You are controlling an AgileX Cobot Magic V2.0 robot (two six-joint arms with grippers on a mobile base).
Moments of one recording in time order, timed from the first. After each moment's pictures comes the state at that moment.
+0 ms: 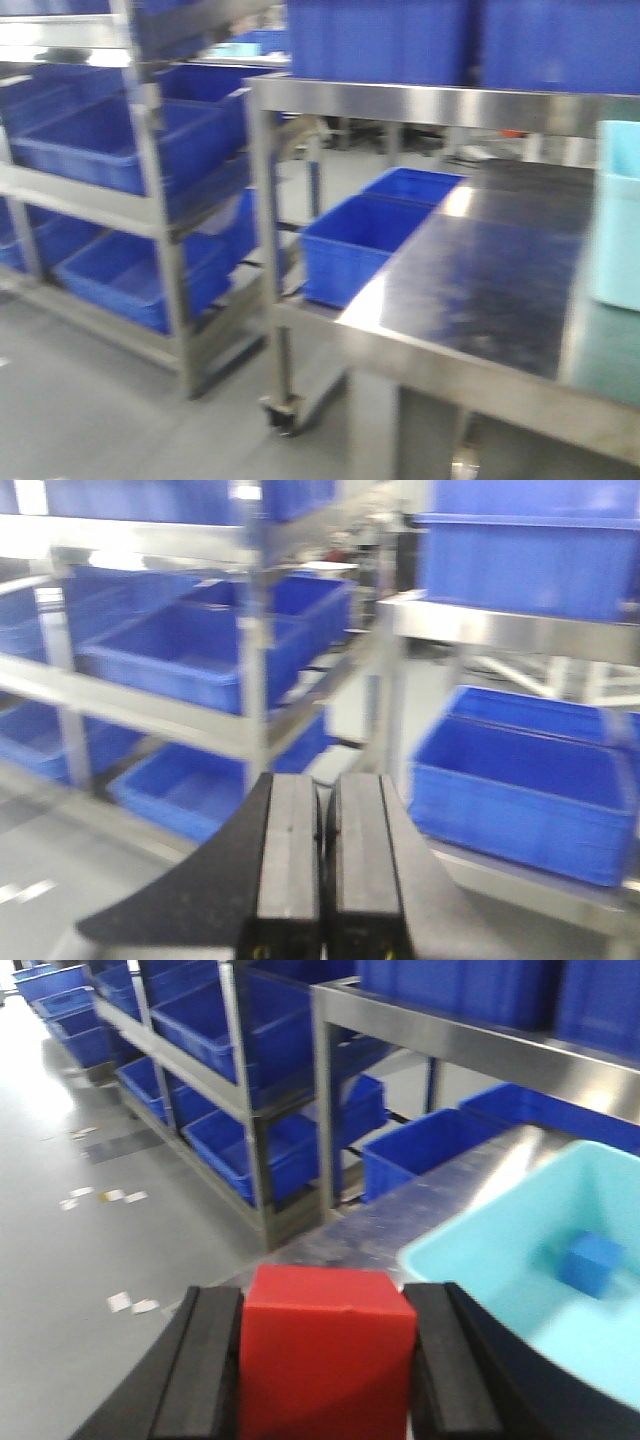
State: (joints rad) left arm -0.07 -0.01 0.01 -0.24 0.05 0.17; right arm 0.47 0.27 -0.39 -0.19 0.40 0.24
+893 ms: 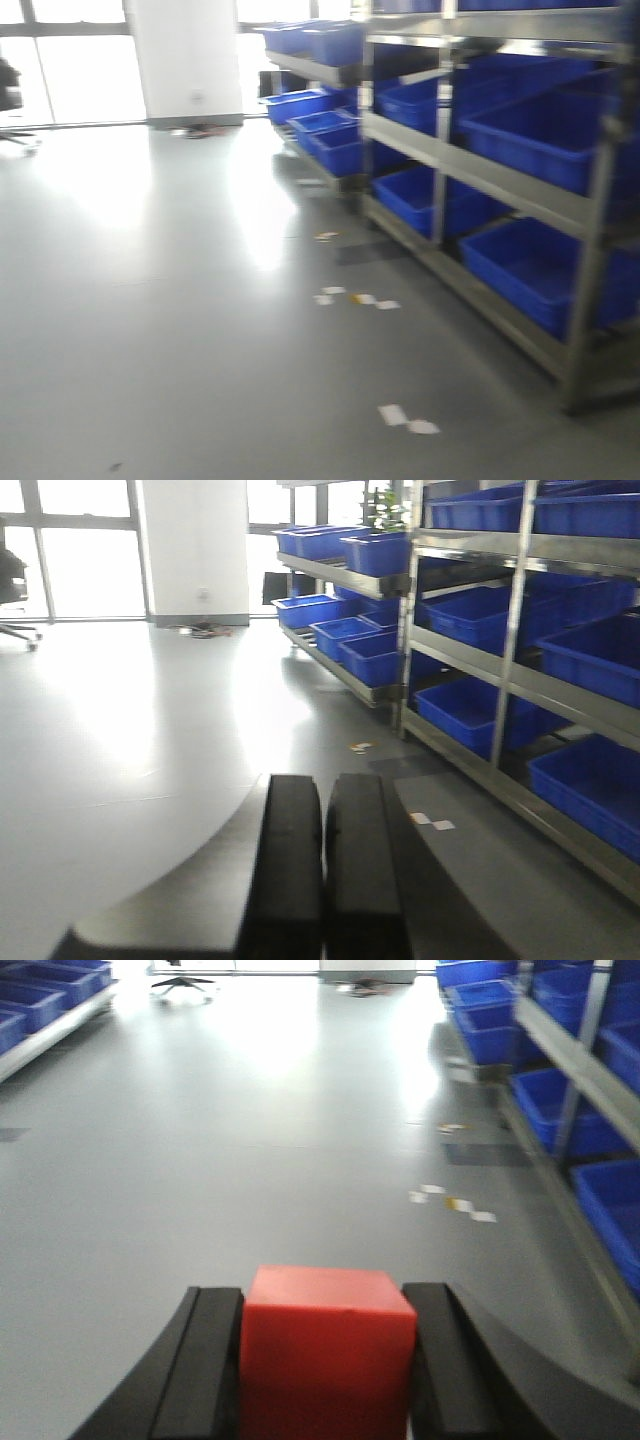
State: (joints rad) left arm -0.07 -0.01 0.01 -0.24 0.05 0.17; right arm 0.47 0.27 -0.39 -0.19 0.40 0.24
